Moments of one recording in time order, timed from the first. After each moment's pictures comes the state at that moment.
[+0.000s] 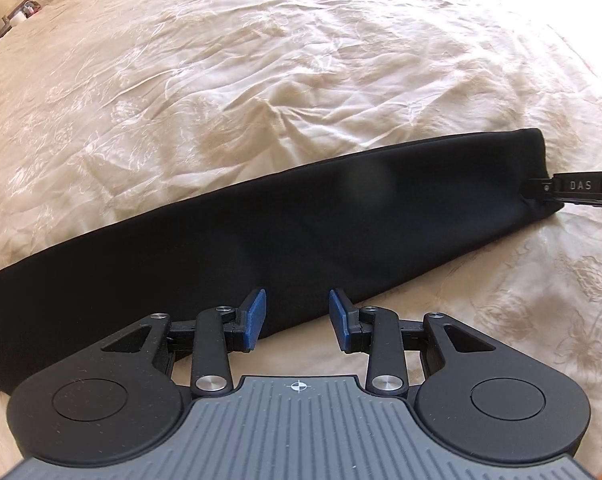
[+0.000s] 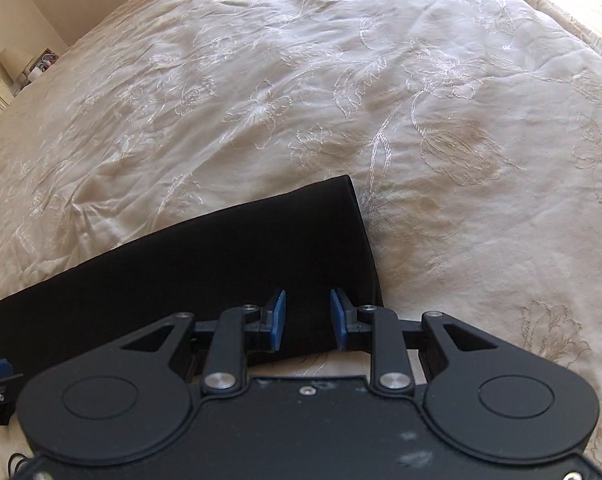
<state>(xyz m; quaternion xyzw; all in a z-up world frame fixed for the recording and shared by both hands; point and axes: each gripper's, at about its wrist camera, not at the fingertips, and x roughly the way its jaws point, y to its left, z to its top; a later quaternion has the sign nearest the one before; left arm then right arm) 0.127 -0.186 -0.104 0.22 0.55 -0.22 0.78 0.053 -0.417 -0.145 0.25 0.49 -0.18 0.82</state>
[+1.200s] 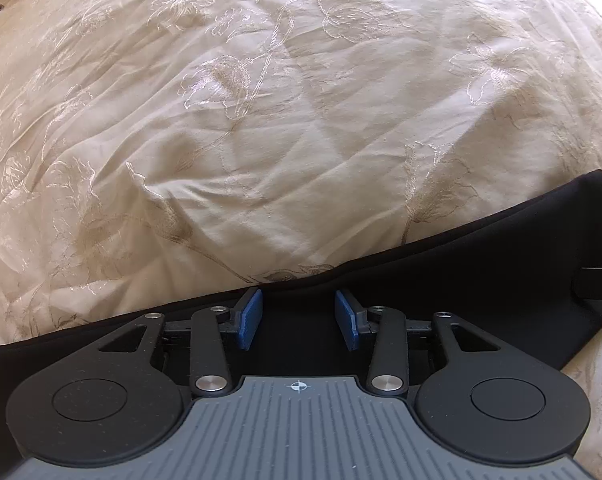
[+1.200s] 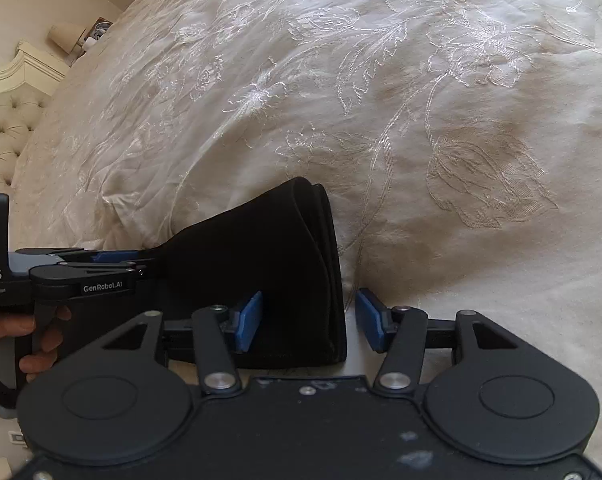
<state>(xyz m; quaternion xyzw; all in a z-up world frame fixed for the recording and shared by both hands) 0.212 -0.292 -0.191 0.24 0.58 -0.21 0.75 0.070 -0.484 -0.173 0.31 0.53 -0.04 0.79</state>
